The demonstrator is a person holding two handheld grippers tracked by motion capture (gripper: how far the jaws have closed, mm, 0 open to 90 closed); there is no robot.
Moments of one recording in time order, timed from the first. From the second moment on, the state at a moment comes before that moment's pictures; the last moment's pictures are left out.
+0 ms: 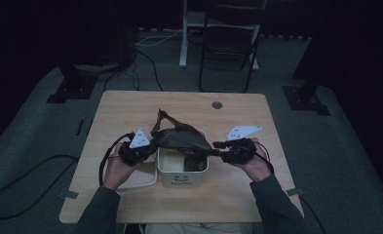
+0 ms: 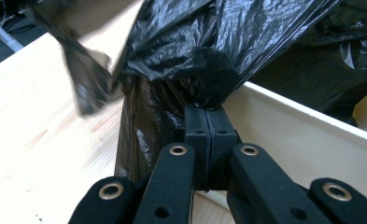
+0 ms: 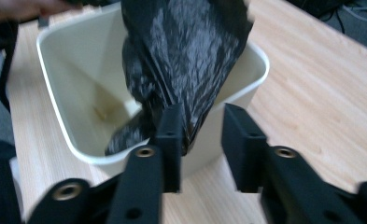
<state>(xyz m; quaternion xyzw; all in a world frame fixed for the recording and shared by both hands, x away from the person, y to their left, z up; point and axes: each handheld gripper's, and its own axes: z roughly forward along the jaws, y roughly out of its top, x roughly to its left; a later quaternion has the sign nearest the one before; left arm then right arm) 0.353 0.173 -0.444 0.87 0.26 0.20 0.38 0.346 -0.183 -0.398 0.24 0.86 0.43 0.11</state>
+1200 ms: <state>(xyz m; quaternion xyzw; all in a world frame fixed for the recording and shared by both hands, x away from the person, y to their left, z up) 0.354 0.167 -0.444 0.87 0.26 0.20 0.37 0.405 -0.139 -0.386 0.31 0.85 0.42 0.07</state>
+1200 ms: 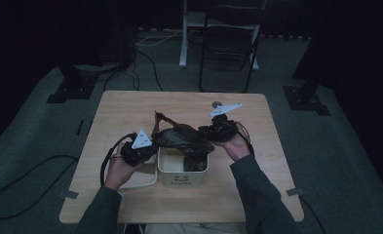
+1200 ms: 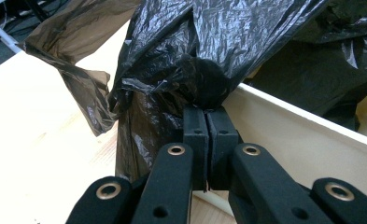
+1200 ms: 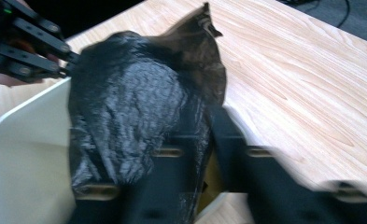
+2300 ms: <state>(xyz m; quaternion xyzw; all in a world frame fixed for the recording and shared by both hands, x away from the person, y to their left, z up) 0.353 0.165 -0.445 0.87 0.25 0.20 0.37 0.404 -0.143 -0.392 0.32 0.86 0.40 -0.02</state>
